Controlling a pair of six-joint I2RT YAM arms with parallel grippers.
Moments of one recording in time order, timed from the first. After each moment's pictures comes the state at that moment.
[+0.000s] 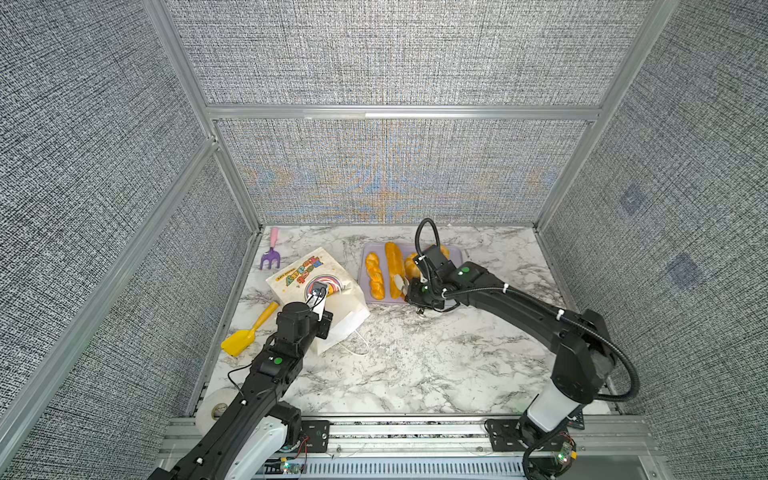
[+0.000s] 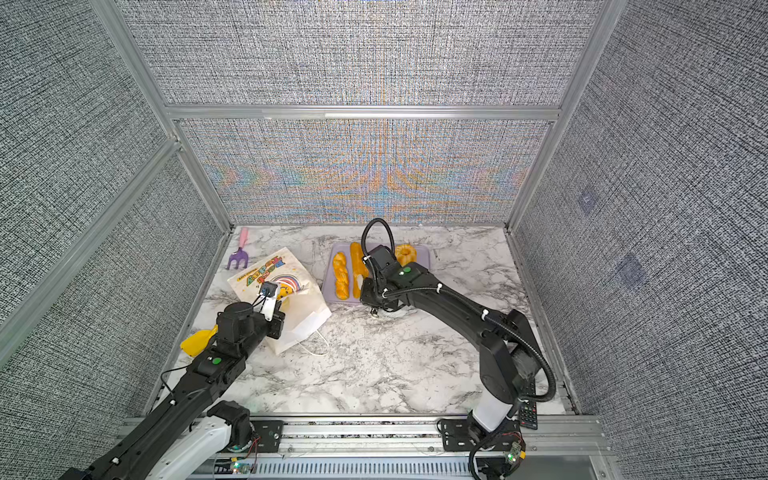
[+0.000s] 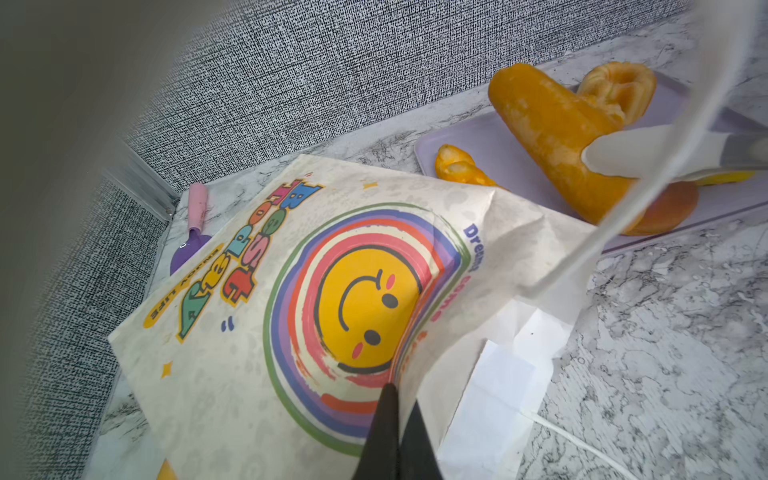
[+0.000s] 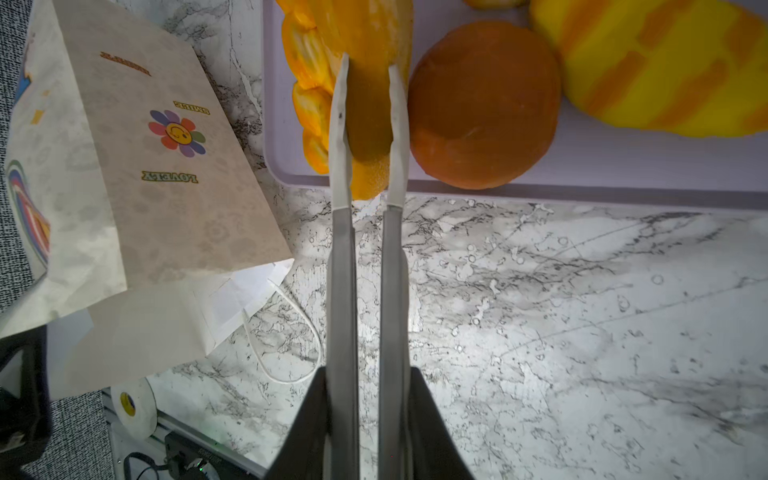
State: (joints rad) left arm -0.36 0.78 0.43 -0.11 -0.09 0.14; right arm 0.72 1.72 1.44 -0.75 -0.06 0.80
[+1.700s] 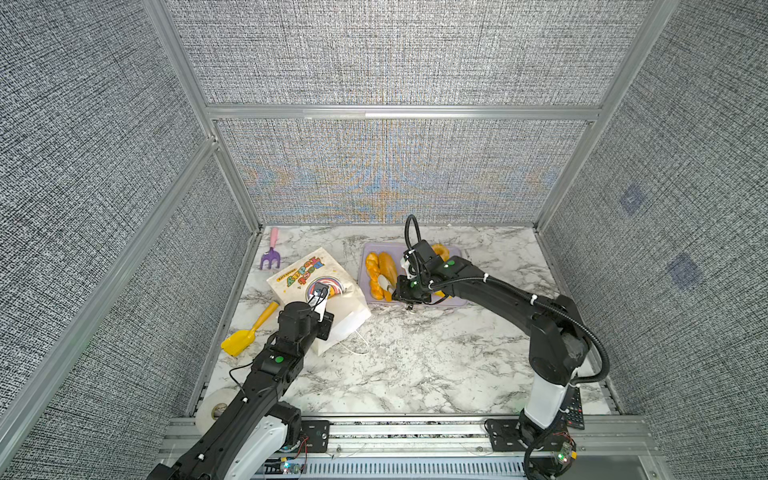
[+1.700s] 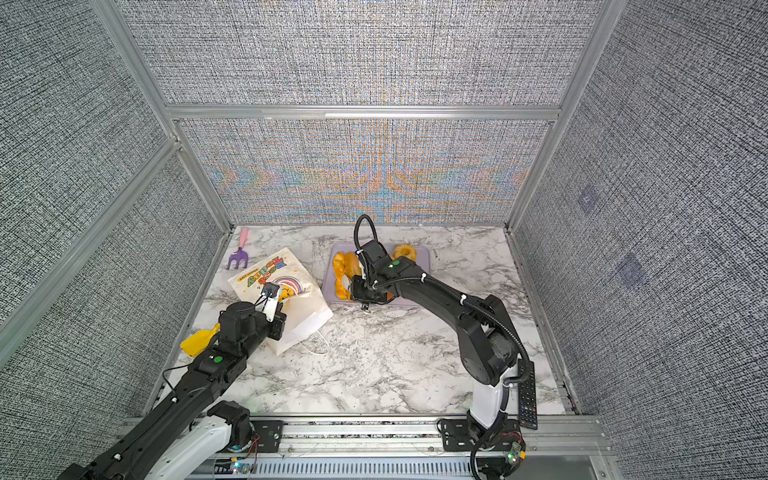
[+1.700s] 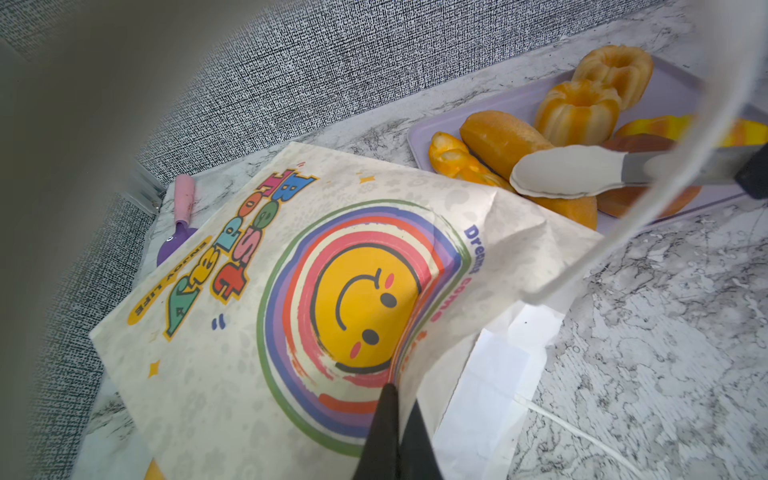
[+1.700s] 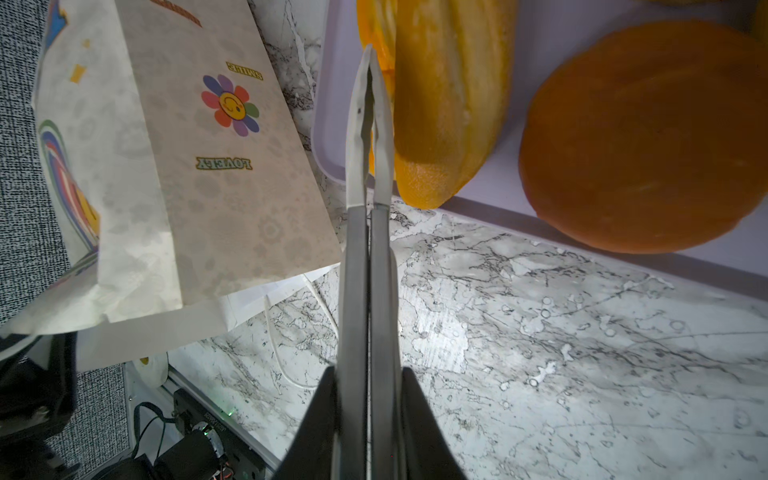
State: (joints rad) left arm -0.36 0.80 0.43 -0.12 -0.08 0.14; right arm 0.70 1.85 1.51 -0.69 -0.22 0.68
